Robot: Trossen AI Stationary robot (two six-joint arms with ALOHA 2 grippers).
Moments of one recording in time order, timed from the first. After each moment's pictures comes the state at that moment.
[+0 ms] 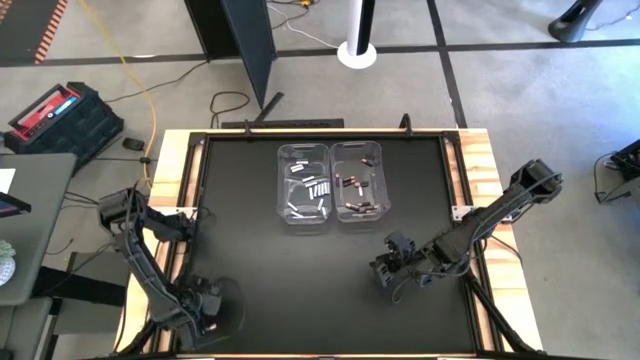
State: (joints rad) left arm -1.14 1.67 0.95 -1.07 -0.02 -0.86; right arm 0.60 1.40 0.76 -0.34 0.52 1.47
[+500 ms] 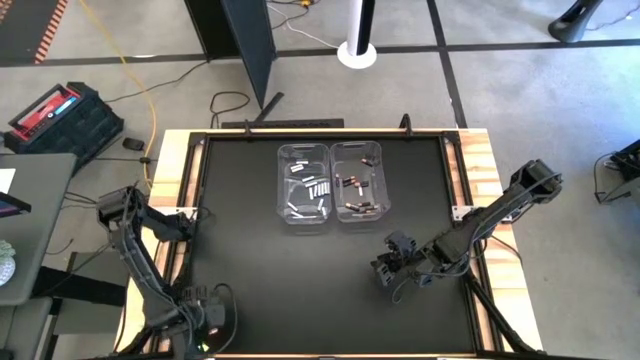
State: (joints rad) left arm -1.14 1.64 1.05 -0.81 -0.03 -1.31; right arm 0.60 1.40 0.76 -0.36 0.52 1.45
